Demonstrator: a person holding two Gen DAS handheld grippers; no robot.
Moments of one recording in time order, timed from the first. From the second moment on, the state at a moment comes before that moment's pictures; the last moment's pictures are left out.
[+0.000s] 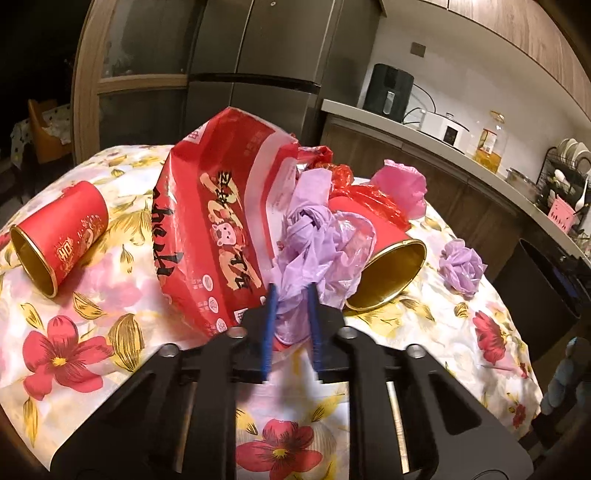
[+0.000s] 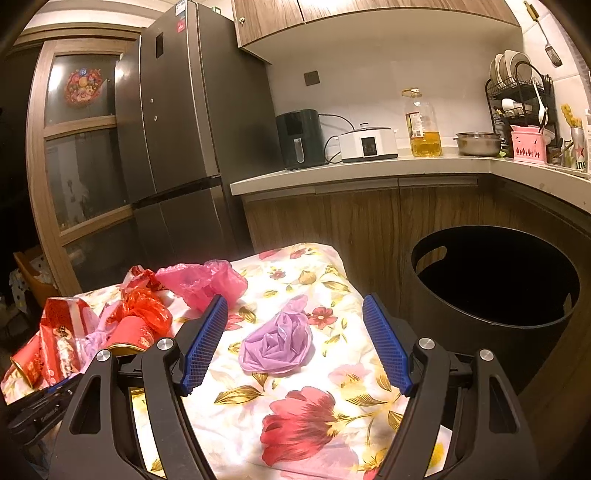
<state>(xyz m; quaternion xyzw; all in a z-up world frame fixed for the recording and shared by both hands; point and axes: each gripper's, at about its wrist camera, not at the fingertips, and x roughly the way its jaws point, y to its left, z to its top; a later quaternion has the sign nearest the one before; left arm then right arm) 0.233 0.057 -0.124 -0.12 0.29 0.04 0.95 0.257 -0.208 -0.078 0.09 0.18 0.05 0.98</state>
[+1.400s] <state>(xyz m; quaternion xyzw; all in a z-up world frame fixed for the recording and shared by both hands) 0.178 0.069 -0.055 -0.14 0.17 0.01 0.98 0.346 -0.172 -0.138 0.07 0.30 0.04 0.95</state>
